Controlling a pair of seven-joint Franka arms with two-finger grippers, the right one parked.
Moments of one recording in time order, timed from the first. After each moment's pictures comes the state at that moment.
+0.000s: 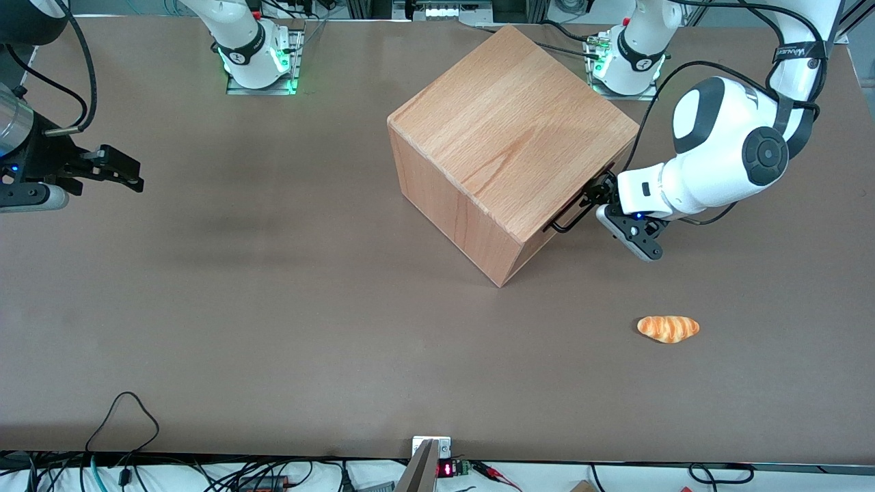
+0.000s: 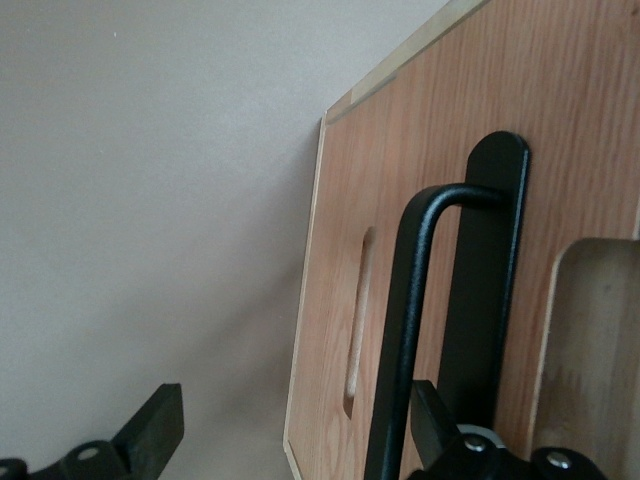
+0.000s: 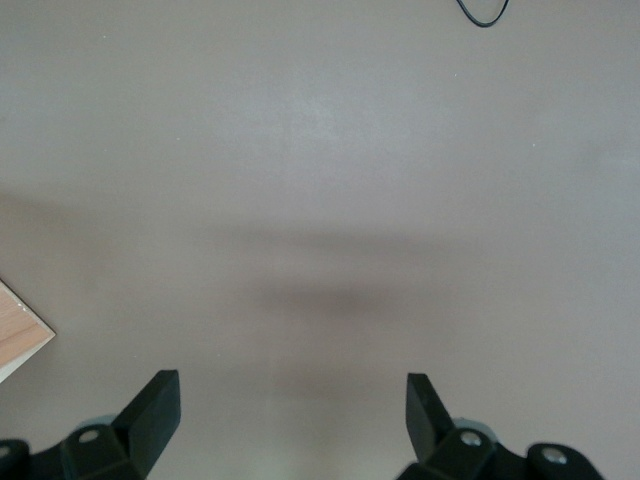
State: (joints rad) arm 0.18 0.19 -0.44 -1.93 -0.24 2.03 0.50
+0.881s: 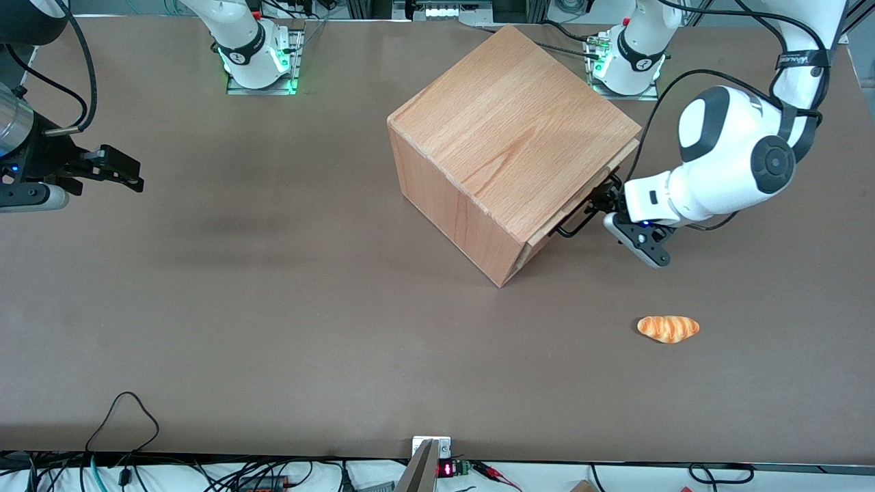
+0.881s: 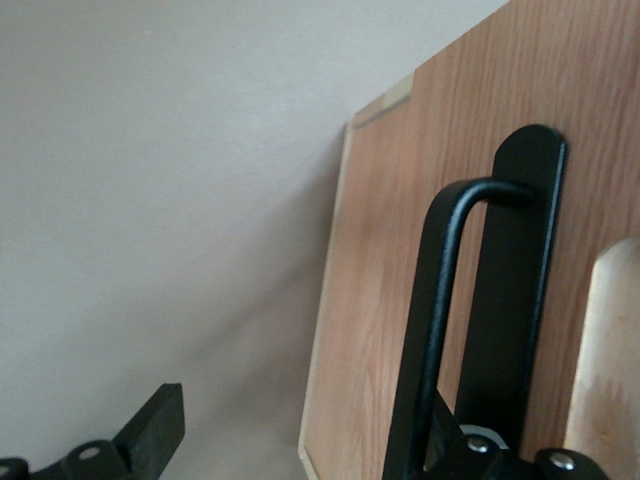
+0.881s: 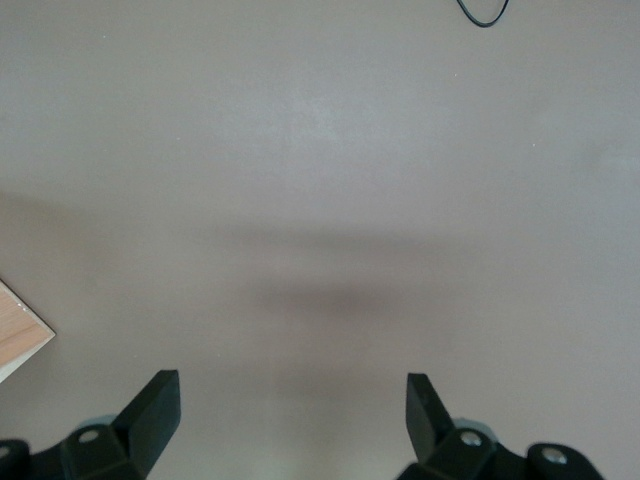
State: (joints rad) arm 0.21 0.22 -0.43 -1.93 -0.24 2.06 0.50
